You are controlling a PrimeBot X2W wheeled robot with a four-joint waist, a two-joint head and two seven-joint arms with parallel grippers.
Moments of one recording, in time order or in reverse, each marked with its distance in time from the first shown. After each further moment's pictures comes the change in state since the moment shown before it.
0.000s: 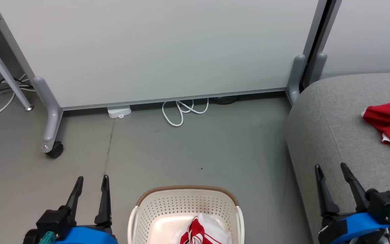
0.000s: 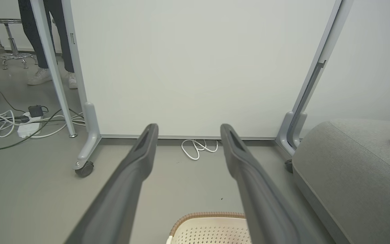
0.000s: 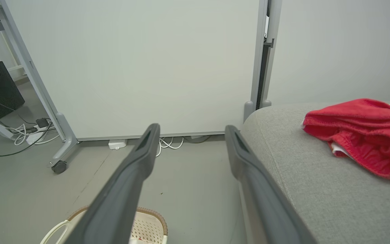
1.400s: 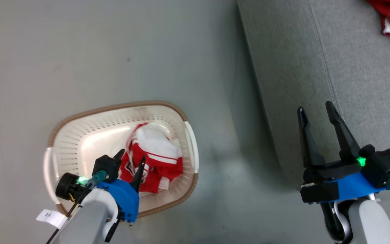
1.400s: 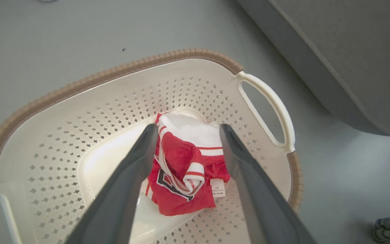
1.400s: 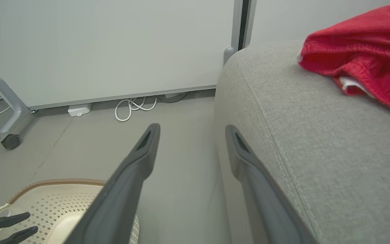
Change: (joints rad) left arm -0.493 0.064 -0.496 0.606 -0.108 0.000 0.005; right arm -0.210 0.000 0.115 -0.077 0.039 0.000 -0.080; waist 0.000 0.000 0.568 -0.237
